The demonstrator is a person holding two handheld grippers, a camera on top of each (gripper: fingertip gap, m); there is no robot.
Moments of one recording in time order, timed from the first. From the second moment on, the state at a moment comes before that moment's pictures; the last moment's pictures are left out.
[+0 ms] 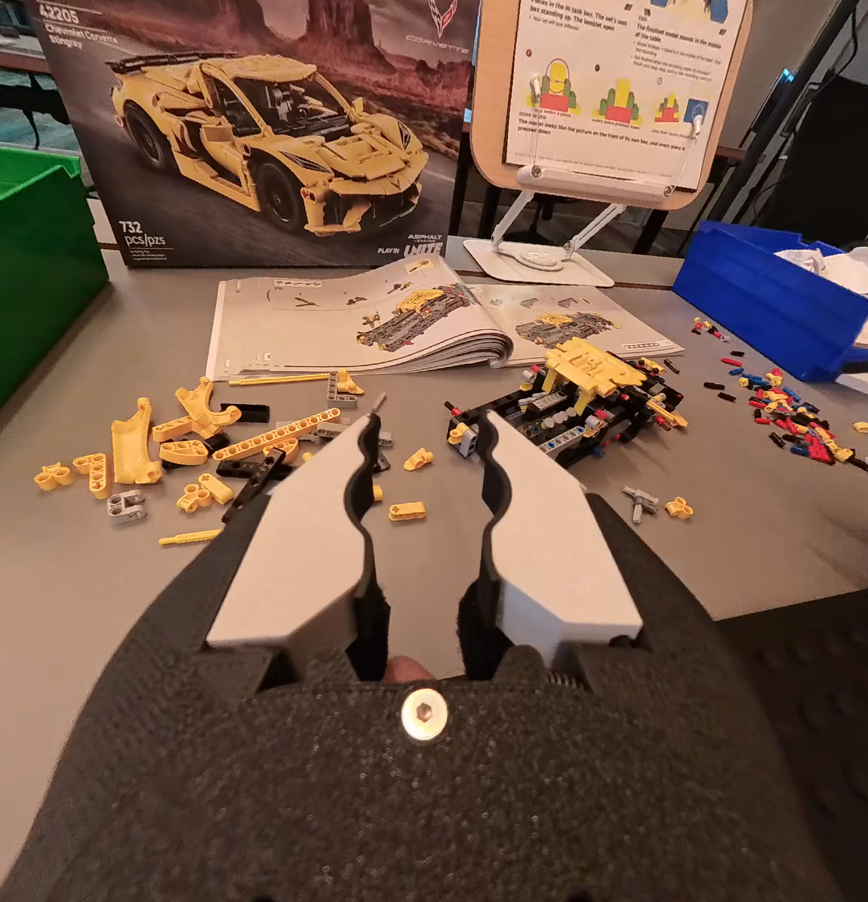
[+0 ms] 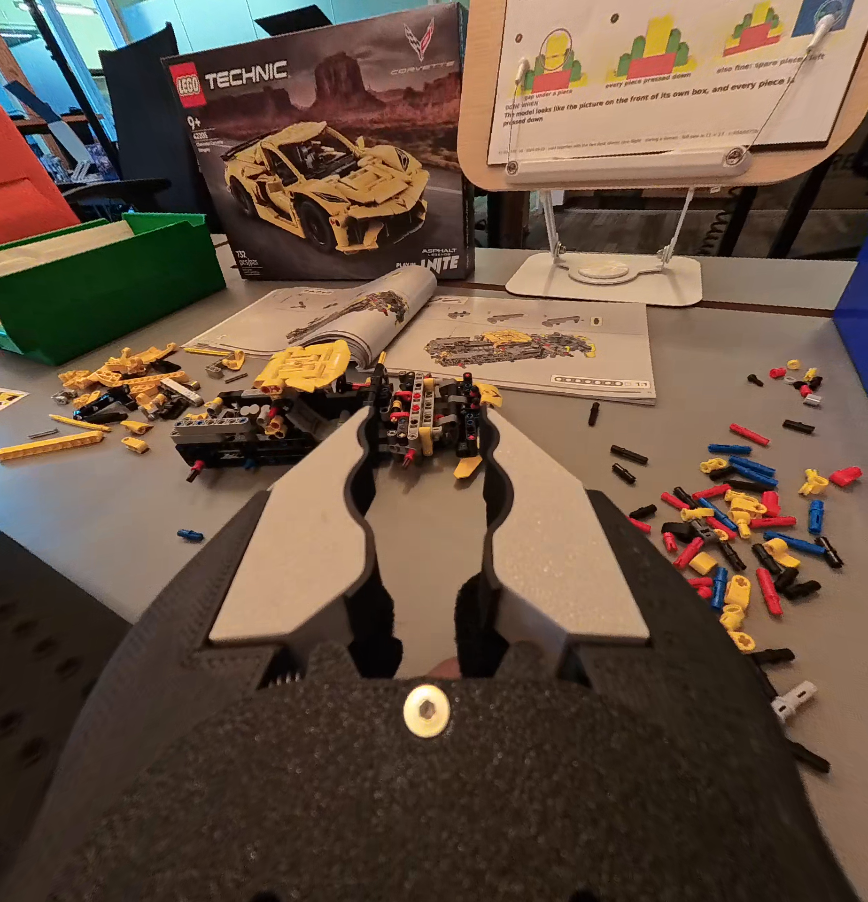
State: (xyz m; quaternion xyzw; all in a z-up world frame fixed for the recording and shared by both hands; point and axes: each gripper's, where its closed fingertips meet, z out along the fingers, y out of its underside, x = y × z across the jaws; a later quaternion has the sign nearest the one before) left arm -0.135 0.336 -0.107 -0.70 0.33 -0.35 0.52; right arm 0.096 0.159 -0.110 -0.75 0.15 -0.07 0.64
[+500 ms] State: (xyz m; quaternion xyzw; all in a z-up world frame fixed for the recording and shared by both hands) left arm -0.055 0.427 -0.117 -0.73 0.43 -0.36 0.39; right arm 0.144 0.263 -0.104 -0.84 0.07 -0.01 0.54
